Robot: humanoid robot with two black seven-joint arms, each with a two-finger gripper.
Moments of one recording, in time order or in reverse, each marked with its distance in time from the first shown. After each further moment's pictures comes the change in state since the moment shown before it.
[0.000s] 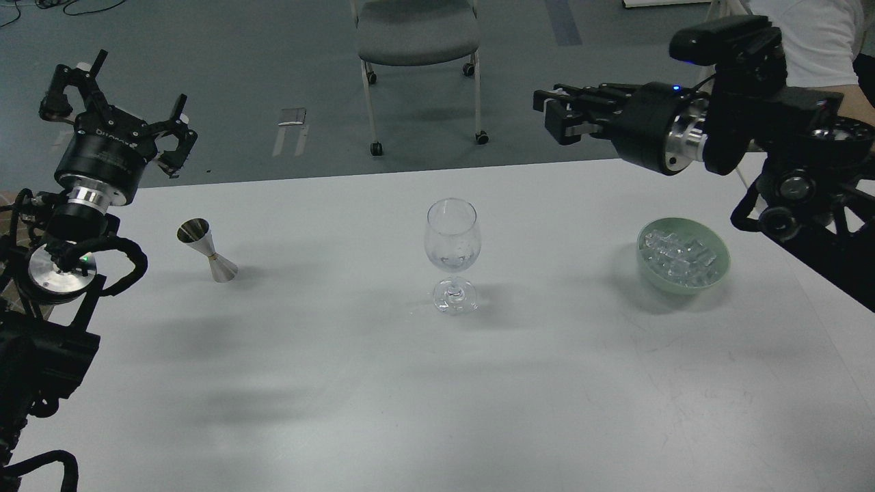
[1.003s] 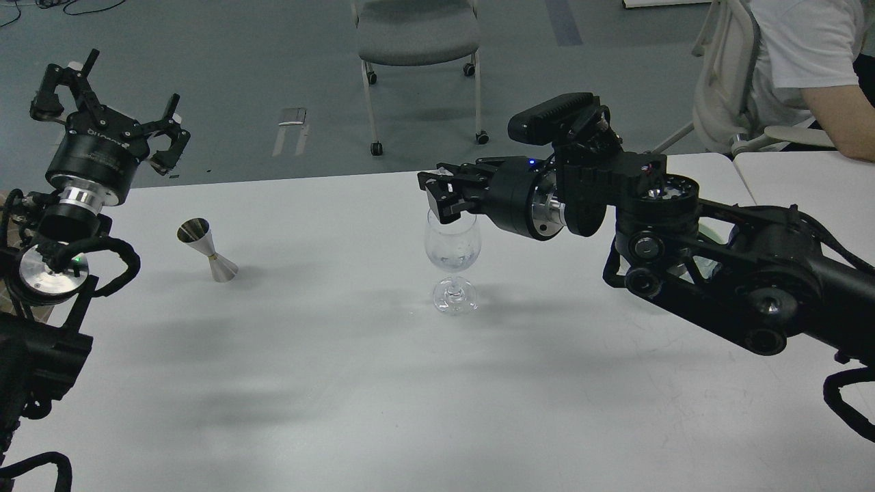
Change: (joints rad) left arm 0.004 0.011 -0.009 0.000 -0.001 -0.006 0.000; right arm 0.037 0.205 -0.182 -0.037 -0.016 0.001 -0.105
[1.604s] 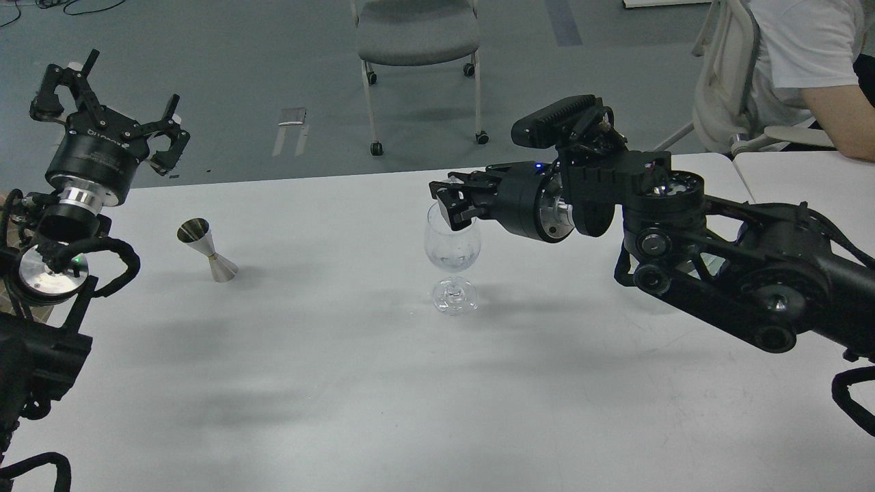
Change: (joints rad) left arm 0.001 0.001 0.007 0.000 0.001 0.004 -0.001; right arm -0.002 -0.025 0.000 -0.001 0.001 0.062 -0.001
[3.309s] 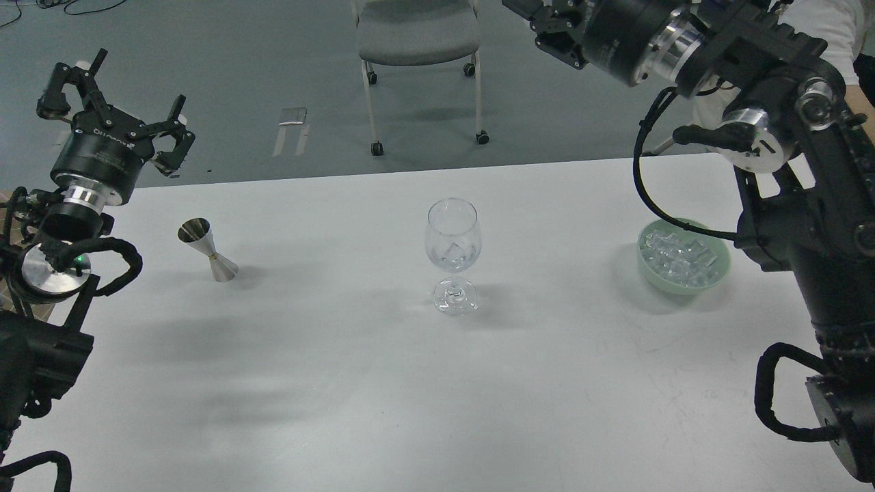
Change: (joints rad) left arm -0.008 0.000 0.011 0.004 0.015 -0.003 0.009; right arm -0.133 0.236 0.889 -0.214 0.673 -0.021 0.022
